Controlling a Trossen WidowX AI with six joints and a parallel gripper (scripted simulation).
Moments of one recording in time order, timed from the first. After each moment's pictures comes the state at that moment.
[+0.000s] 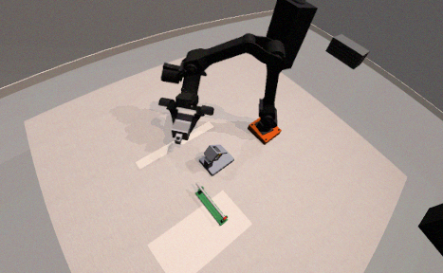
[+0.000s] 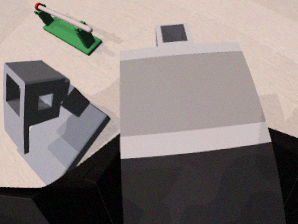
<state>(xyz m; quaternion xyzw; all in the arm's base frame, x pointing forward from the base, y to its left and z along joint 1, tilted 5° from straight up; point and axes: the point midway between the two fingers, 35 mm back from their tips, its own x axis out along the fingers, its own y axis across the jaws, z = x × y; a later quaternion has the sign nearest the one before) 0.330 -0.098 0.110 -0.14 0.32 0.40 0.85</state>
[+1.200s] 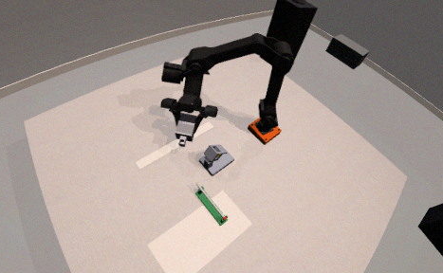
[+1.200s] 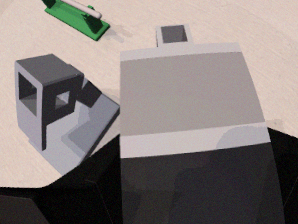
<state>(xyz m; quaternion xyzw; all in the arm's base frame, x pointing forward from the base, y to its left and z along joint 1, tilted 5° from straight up) 0.324 -0.083 0.121 -0.17 0.38 0.40 0.82</state>
